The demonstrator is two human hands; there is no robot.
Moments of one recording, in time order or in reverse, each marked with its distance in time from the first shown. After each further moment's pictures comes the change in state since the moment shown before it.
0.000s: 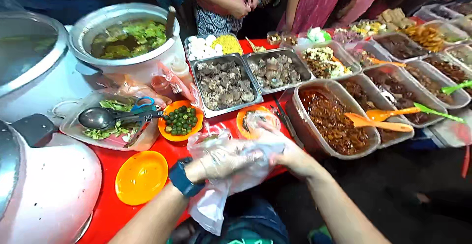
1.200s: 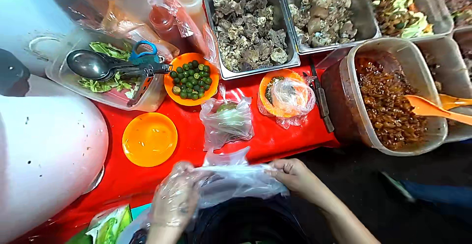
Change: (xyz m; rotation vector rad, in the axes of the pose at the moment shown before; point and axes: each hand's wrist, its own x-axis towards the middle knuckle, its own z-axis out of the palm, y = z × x) left_hand -0.144 -0.104 0.065 0.600 0.500 -0.610; right_hand -0.024 0.087 0.039 -0.336 -0.200 0.325
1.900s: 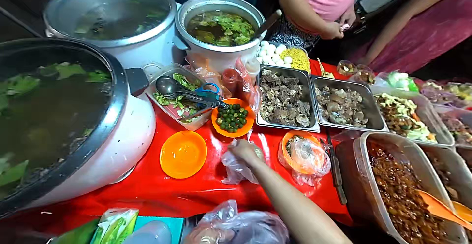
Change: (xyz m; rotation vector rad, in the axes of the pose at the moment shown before) left_hand -0.047 -0.001 0.008 -0.443 -0.248 0.125; right_hand 0.200 -0.126 0.085 -0.498 0.002 0.201
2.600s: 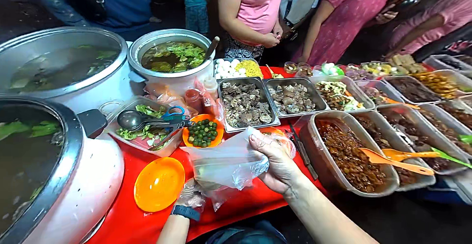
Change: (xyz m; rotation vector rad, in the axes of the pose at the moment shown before) left_hand 0.148 -0.071 -0.010 -1.614 0.411 0.028; right_hand -0.183 0.011 -0.095 1.419 -0.011 -0.426
